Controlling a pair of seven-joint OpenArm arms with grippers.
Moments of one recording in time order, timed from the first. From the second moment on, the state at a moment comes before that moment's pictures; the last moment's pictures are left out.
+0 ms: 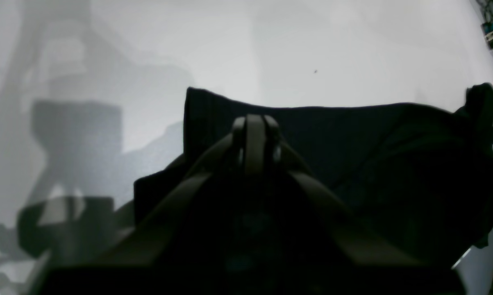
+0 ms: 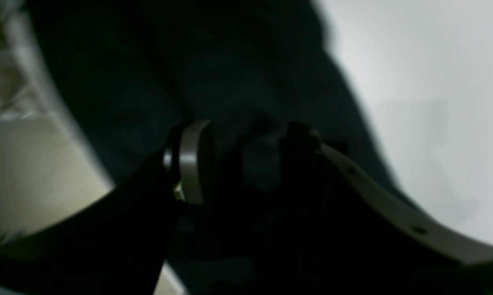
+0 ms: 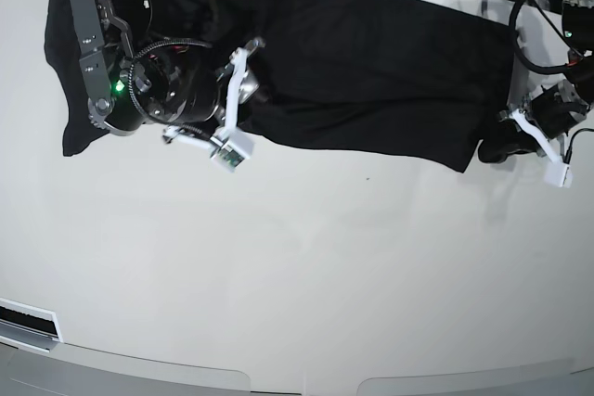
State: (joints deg) left arm 5.2 -27.3 -20.1 70.7 -50.8 -43.7 44.1; right arm -5.8 10.1 -12.0 102.3 27.5 32.1 -69.7
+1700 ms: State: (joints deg) left arm -11.7 -26.4 -1.7 42.5 -41.7 -43.3 38.3; right arm -4.5 10.1 -12.0 102.3 16.2 21.2 -65.1
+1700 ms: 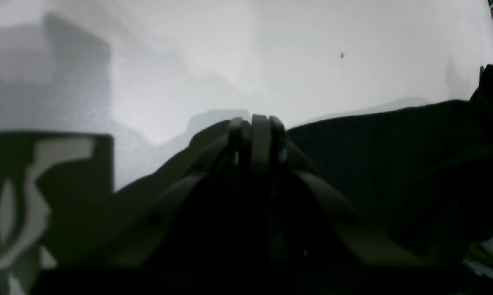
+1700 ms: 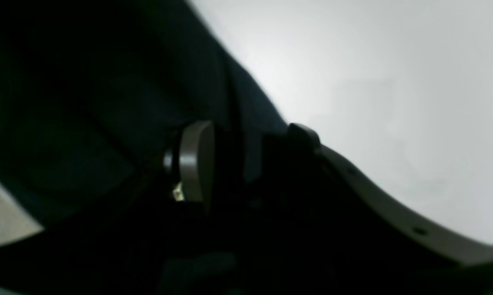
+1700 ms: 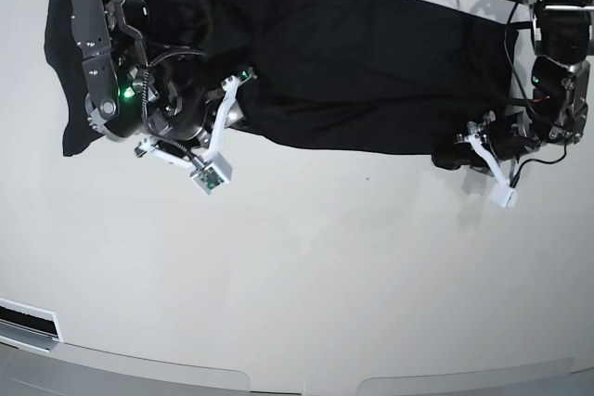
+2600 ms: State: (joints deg) left arm -11.5 -30.9 -1.5 48.4 -58.2 -43.7 50.5; right arm -14.6 10.1 1.2 92.5 9.2 33.9 -52.9
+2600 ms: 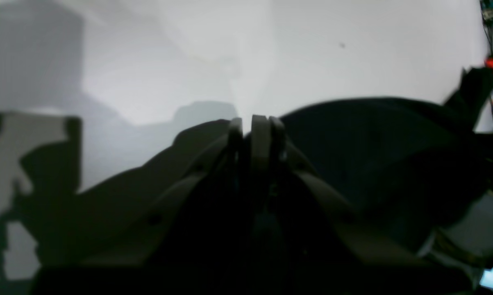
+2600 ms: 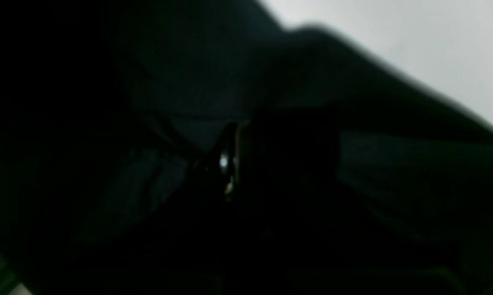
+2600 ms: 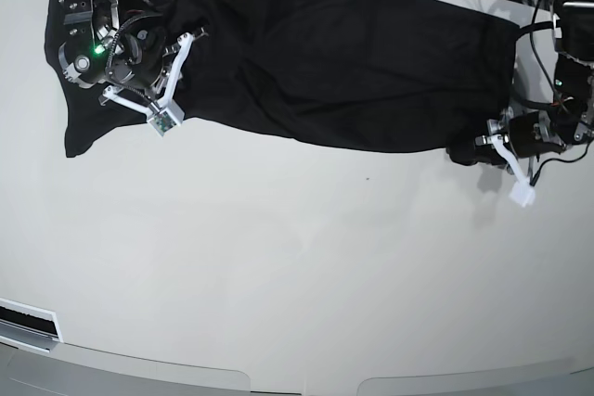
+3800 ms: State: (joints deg) left arm 0.6 -43.8 -1.3 65.8 -69.2 -43.7 60.9; right arm -12.6 10.0 1.1 92.0 9.1 34.0 -53.6
